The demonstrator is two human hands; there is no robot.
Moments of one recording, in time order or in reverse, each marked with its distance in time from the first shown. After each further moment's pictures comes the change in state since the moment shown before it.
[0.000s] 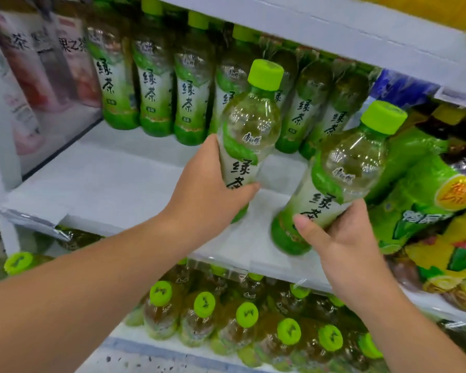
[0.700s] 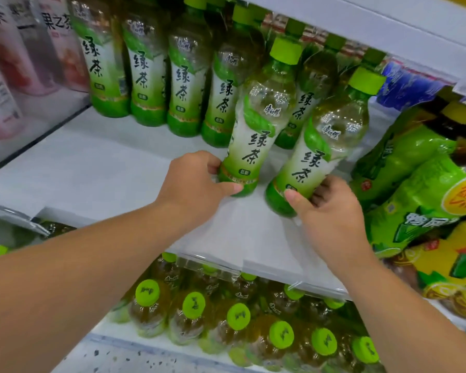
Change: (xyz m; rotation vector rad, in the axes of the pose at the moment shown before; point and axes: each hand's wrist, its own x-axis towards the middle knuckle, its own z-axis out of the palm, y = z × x) left_hand 0.028 -0.045 0.013 0.186 0.030 -0.163; right_hand 0.052 0.027 -0.001 -0.236 0.119 0.047
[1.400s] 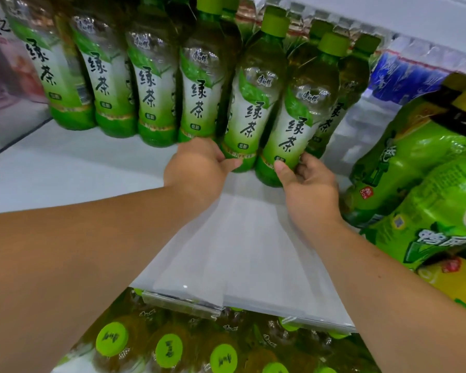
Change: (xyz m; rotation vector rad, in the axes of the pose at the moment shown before) left_hand 0.073 0.018 0.045 0.171 0.047 -0.048; right_hand 0.083 0.028 0.031 0.201 0.078 -0.024
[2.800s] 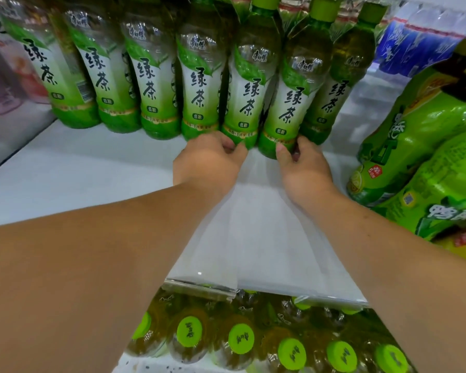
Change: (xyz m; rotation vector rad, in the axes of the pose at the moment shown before) left_hand -0.011 0.004 0.004 0.123 0.034 -0.012; right_hand 0.018 0.006 0.010 -0.573 -0.064 0.015
